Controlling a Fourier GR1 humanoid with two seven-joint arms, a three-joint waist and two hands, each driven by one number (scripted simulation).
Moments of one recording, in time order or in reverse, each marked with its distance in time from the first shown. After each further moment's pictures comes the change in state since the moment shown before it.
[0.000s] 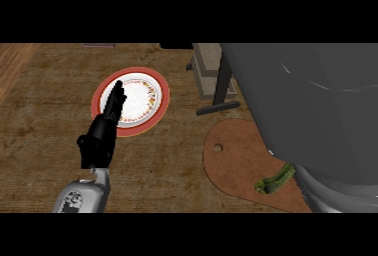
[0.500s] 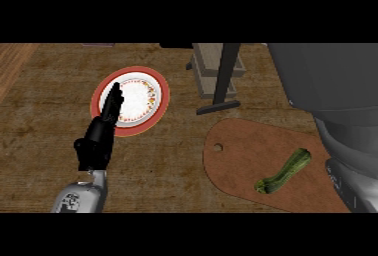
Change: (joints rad) left arm 0.018 0.006 0.007 -0.001 0.006 -0.007 -0.023; right arm -0.019 -0.101 0.032 0.260 0.113 -0.143 -0.157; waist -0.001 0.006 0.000
